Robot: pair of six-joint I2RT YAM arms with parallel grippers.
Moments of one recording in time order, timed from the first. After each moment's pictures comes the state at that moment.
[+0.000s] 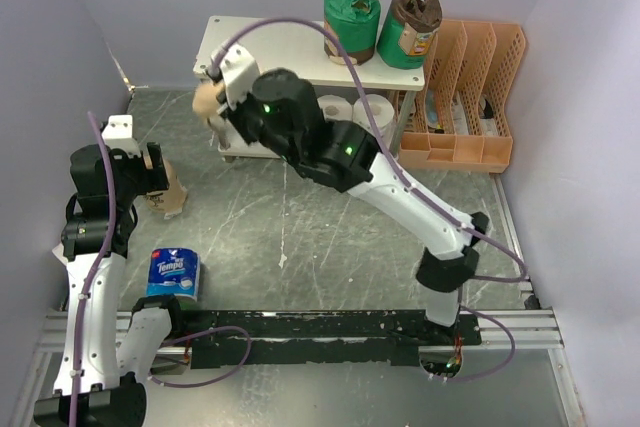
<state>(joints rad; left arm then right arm) 0.12 0.78 0.94 -0.53 -0.01 0.04 1.14 1.80 2.22 -0.66 0.31 -0.09</state>
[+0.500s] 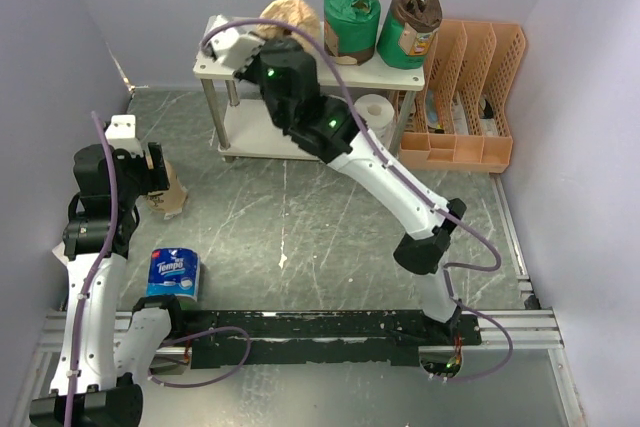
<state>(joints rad) 0.09 0.78 0.94 -0.53 -0.04 0.04 1.02 2.00 2.45 -0.45 0.65 -0.85</state>
